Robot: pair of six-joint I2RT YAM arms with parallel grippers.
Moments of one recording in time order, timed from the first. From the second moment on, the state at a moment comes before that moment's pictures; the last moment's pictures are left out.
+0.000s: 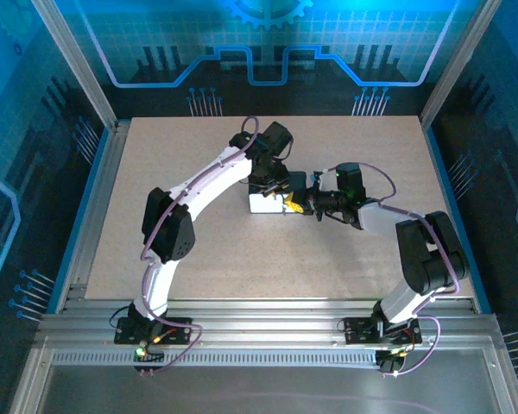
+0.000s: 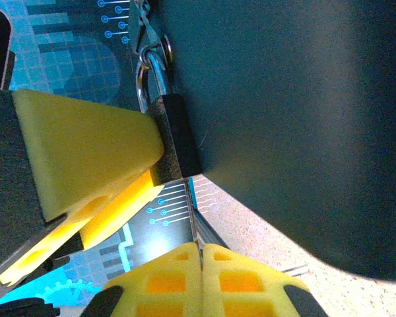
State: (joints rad) left arm -0.63 2.13 2.04 -1.11 0.11 -1.10; right arm 0.27 1.63 0.80 0.24 -0.95 1.14
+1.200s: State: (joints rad) left arm -0.60 2.04 1.87 -0.94 0.16 -1.13; right arm 0.26 1.61 0.80 0.20 -0.92 1.11
